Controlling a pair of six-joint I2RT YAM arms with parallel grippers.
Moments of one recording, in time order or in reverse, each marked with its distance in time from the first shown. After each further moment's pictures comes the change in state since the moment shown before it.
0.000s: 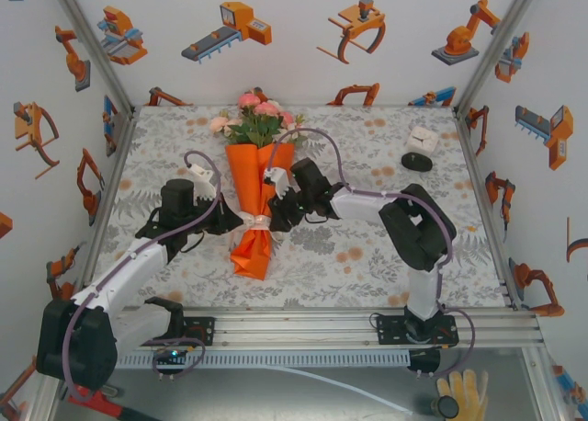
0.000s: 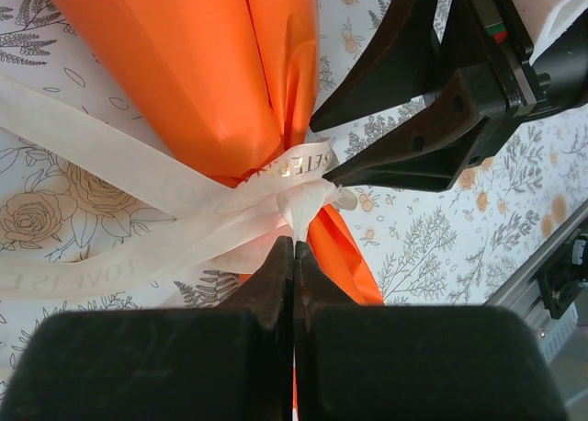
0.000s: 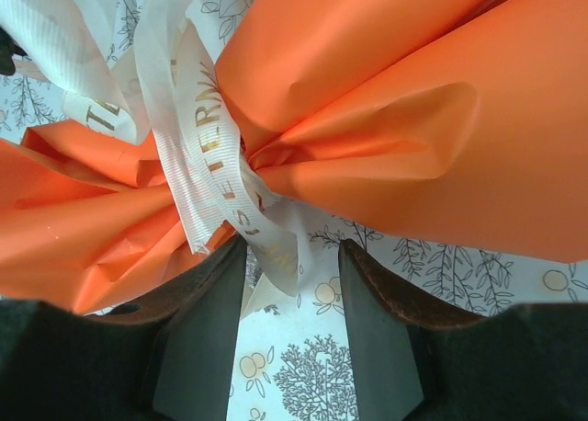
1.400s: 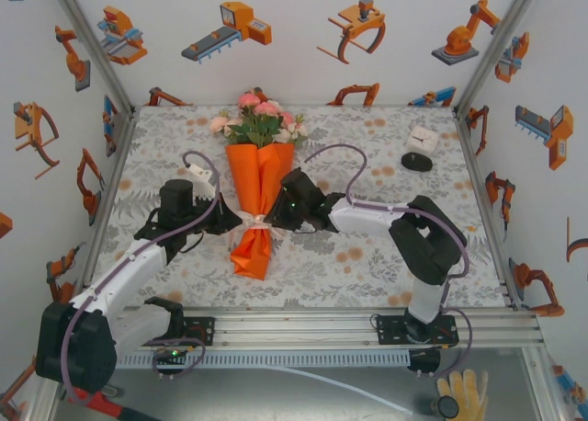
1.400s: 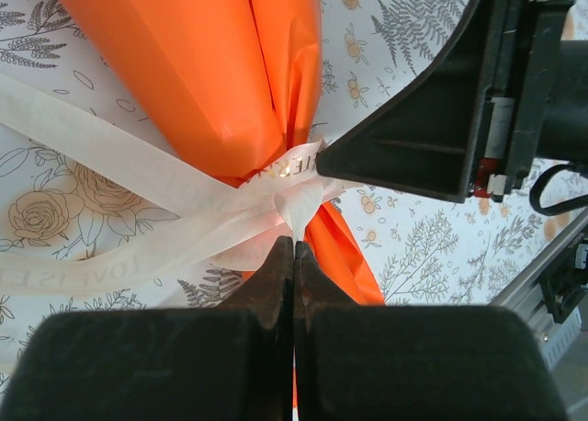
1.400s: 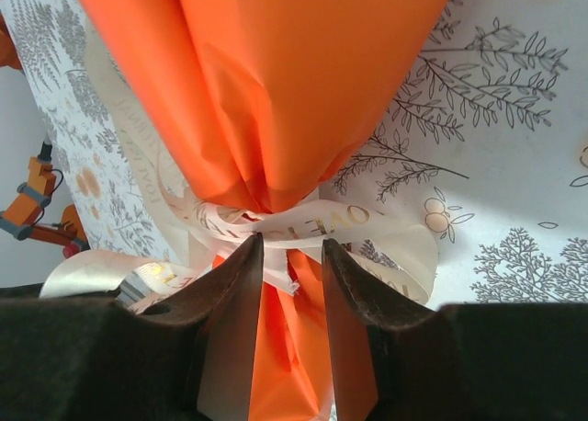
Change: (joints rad) left arm 0.000 -0.018 0.000 -0.008 -0.014 0.000; right arm 0.117 -0.104 -0.058 -0.040 0.487 1.160
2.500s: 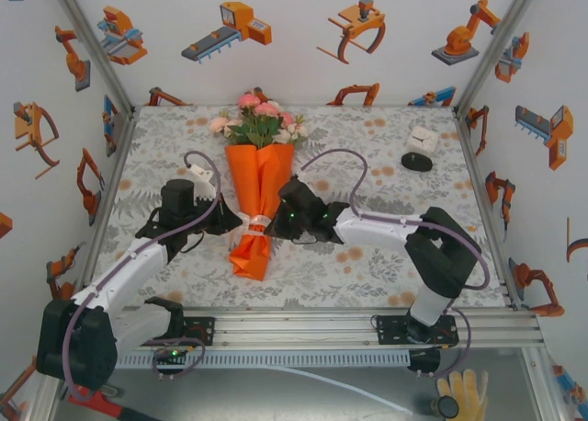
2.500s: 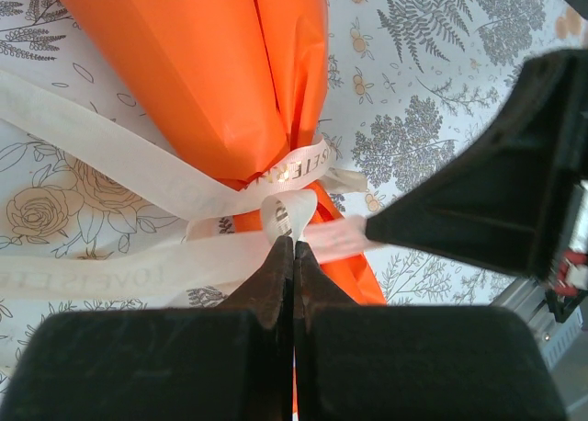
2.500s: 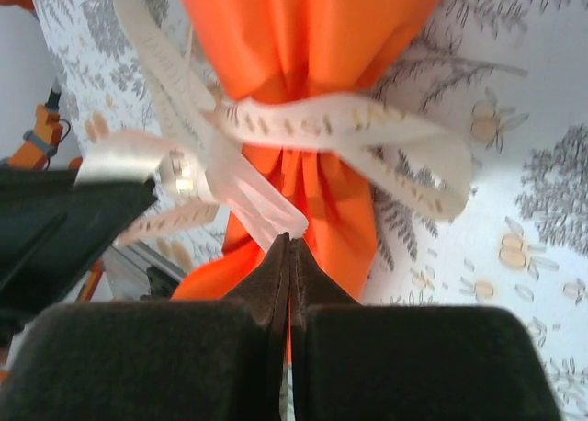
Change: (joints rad) left arm 0.000 0.019 0.000 0.001 0.000 0.000; right arm 0.090 -0.135 -0.080 -0.025 0.025 0.014
